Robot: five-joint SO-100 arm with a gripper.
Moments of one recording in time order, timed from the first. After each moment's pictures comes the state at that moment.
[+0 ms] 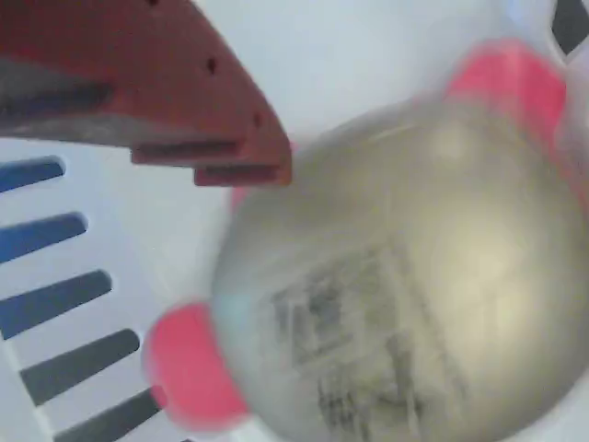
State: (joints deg) arm 33.1 48.6 39.9 95.9 -5.6
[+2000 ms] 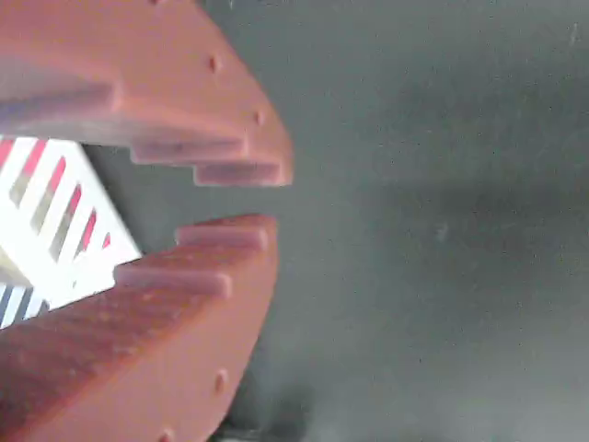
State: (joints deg) arm -4.0 176.3 162.2 61.6 -0.3
